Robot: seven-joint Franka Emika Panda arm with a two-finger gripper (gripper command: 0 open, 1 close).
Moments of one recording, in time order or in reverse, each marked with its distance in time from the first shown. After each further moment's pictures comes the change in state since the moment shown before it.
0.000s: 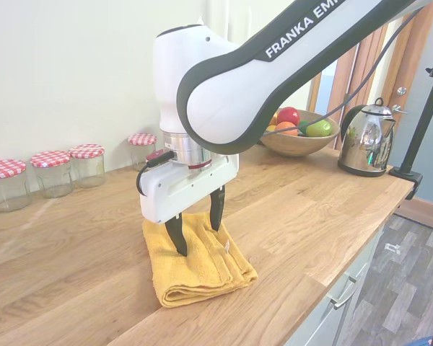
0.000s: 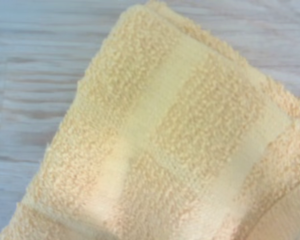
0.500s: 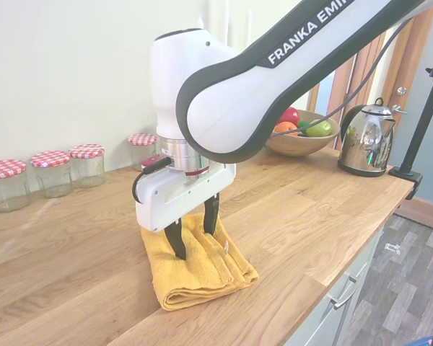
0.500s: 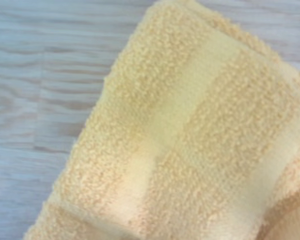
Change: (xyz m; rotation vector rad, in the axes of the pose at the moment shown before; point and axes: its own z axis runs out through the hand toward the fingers) arm -0.013 -0.006 0.004 0.028 -0.006 -0.017
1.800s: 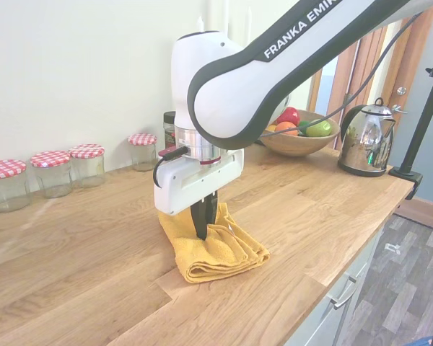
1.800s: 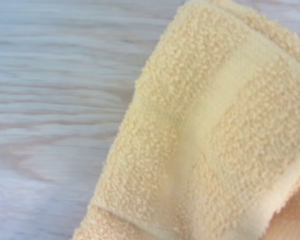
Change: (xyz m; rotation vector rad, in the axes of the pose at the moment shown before) arm 0.043 0.026 0.002 0.014 -0.025 -0.005
